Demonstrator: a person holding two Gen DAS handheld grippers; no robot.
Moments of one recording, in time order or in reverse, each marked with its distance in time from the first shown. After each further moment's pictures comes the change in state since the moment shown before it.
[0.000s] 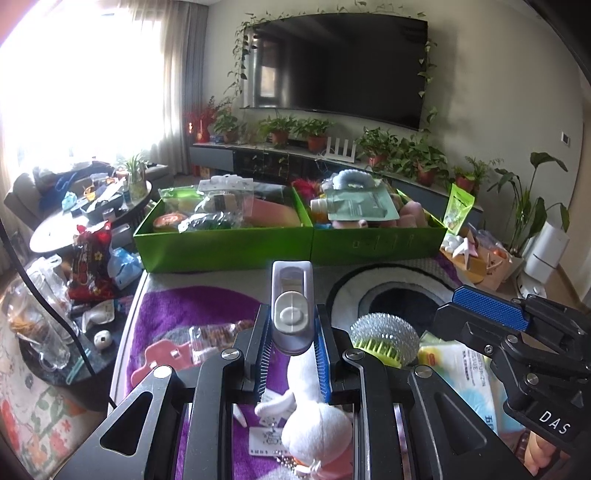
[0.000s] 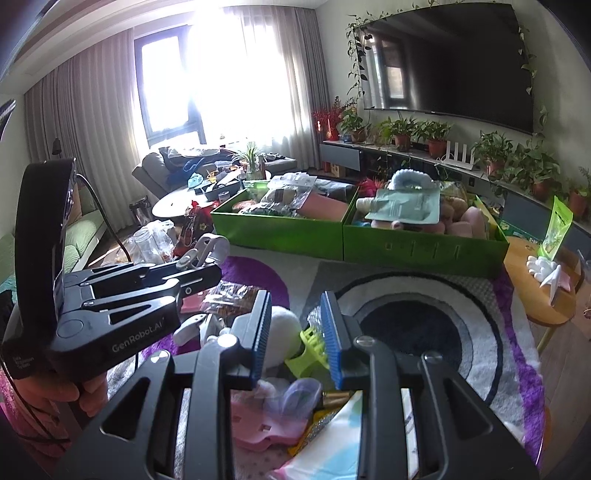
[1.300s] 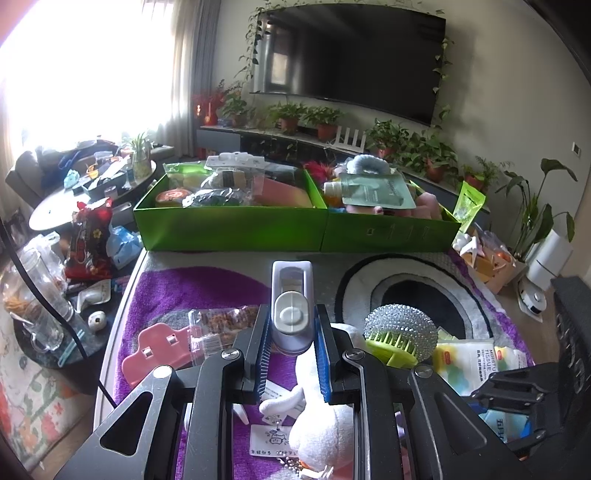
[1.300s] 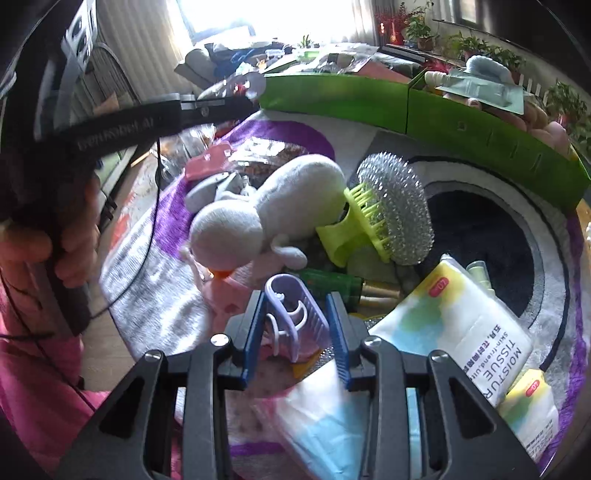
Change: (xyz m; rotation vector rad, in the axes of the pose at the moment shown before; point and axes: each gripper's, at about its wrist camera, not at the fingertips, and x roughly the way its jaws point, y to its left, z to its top) left arm 0.020 0.014 -0.011 -0.053 0.050 0.000; right arm 0.046 -0.009 -0.054 -0.078 0.429 0.227
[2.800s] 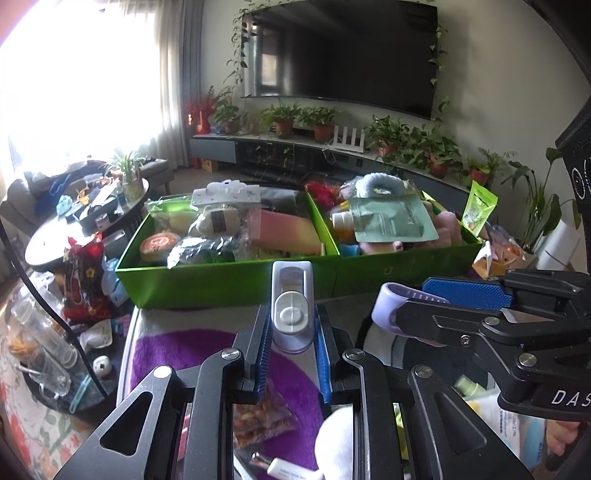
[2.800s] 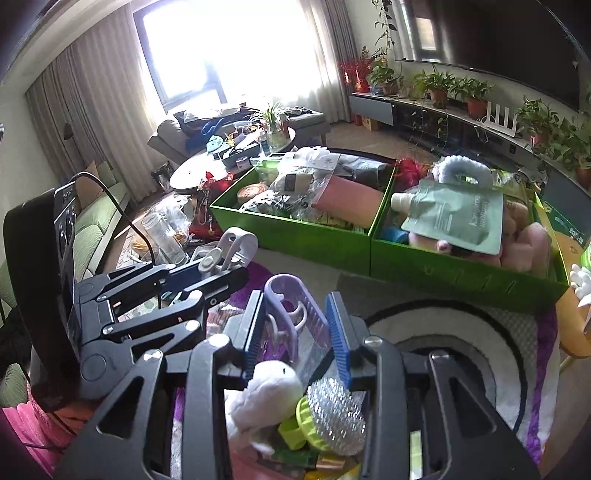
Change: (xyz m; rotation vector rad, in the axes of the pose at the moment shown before) left arm 0.049 0.000 0.068 0.072 0.009 0.018; right arm -0.018 -0.028 0.135 0.088 -0.213 -0.066
